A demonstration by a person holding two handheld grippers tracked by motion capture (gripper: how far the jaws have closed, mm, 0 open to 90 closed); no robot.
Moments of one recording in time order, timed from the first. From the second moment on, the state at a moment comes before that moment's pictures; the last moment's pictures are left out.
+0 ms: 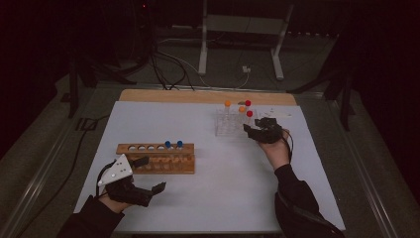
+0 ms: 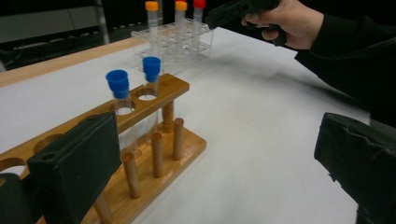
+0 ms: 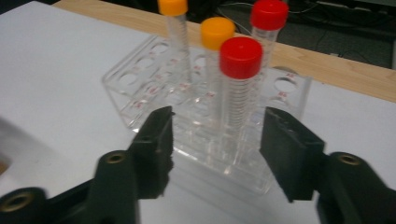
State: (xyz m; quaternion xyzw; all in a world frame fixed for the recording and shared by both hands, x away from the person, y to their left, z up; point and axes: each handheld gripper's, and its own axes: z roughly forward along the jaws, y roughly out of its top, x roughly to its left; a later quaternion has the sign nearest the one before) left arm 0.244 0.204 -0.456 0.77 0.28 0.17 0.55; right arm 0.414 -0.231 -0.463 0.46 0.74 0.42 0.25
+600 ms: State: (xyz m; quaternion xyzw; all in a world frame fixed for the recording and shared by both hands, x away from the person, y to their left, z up) left arm 0.246 0.207 -0.457 0.77 0.28 0.16 0.55; right arm 0.439 -0.224 -0.468 0.47 0.74 0.40 0.26
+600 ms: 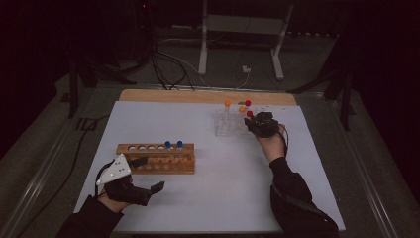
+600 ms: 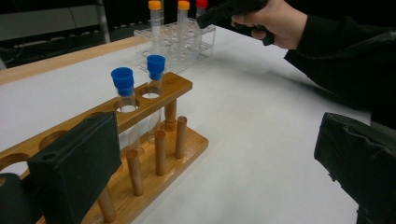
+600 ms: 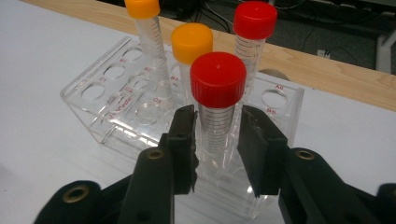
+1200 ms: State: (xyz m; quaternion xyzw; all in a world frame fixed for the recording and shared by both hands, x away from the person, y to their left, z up) left arm 0.246 0.204 -0.459 0.78 0.27 0.15 0.54; right arm 0.440 -0.222 -0.457 0.47 0.74 0.40 0.27
